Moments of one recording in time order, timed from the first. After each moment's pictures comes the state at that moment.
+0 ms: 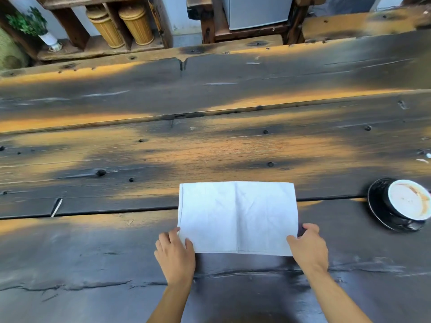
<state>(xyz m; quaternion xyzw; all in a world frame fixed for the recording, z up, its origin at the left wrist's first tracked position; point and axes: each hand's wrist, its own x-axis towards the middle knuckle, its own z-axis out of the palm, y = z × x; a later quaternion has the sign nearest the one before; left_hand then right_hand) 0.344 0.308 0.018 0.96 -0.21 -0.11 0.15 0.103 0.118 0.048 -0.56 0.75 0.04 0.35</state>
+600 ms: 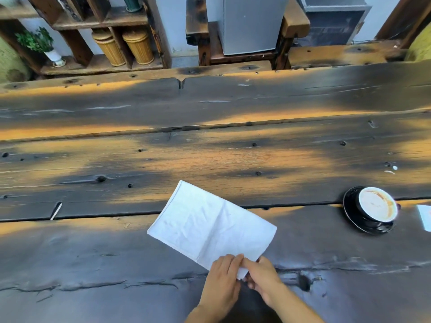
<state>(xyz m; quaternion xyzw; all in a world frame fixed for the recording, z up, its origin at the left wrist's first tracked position) 0.230 0.312 0.042 0.74 -0.60 -0.22 0.19 0.134 0.203 0.074 -0.32 0.65 0.01 0.69</state>
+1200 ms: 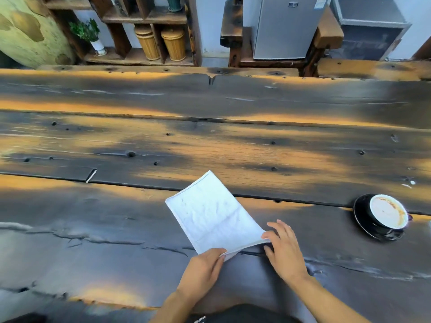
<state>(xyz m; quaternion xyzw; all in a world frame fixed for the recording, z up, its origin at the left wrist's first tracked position) 0.253 0.379 0.076 0.79 -0.49 -0.23 0.28 0.075 0.176 0.065 -0.91 0.36 -0.01 0.21</state>
